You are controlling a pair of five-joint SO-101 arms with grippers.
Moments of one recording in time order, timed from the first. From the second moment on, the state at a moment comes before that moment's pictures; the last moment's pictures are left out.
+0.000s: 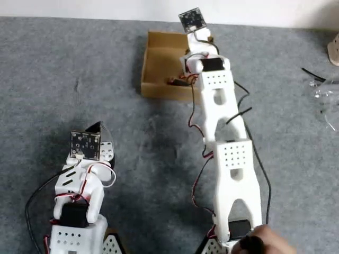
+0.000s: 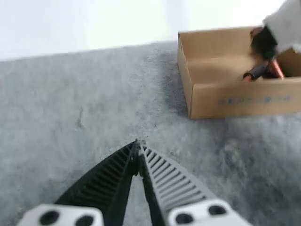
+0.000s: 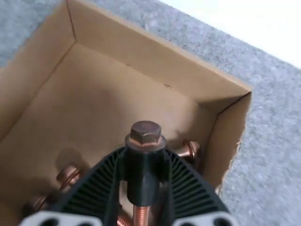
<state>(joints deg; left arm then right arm) -1.0 -103.5 95.8 34.2 -0.2 -14.3 59.7 -66.9 55.4 17.4</state>
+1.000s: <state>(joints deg) -1.0 -103.5 95.9 32.8 -0.2 -14.1 66.8 -90.6 73.6 17.5</state>
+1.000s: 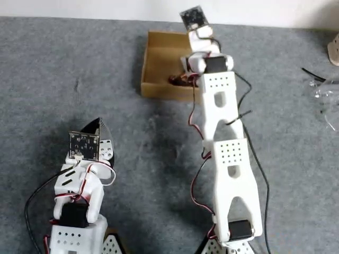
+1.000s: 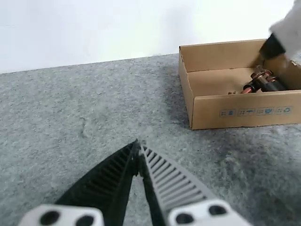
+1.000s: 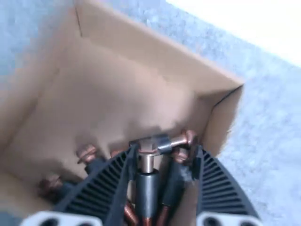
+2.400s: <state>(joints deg) -1.0 -103.5 96.0 32.7 -0.2 -20.0 8.3 -83.5 100.0 12.7</state>
